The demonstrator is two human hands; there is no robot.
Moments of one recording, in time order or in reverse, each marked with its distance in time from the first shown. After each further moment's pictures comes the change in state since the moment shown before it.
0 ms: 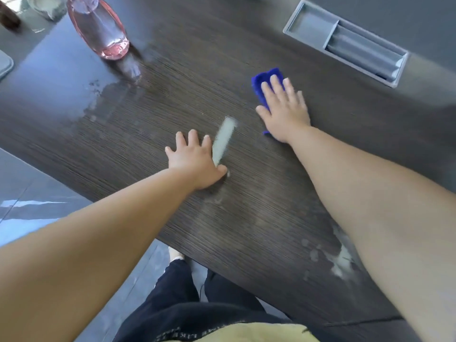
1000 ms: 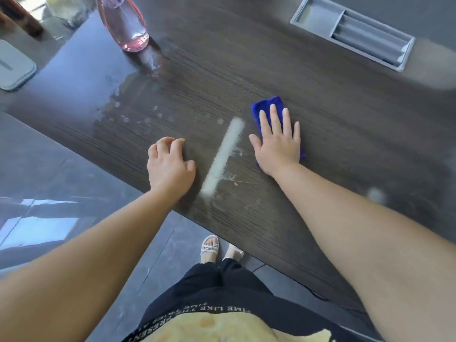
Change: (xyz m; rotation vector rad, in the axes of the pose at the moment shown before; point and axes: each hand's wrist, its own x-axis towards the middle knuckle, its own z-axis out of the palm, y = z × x) left_hand -0.061 -0.061 0.034 -0.339 0.307 -0.164; right_hand -0.102 -0.061 0.038 -0.001 0.082 0.099
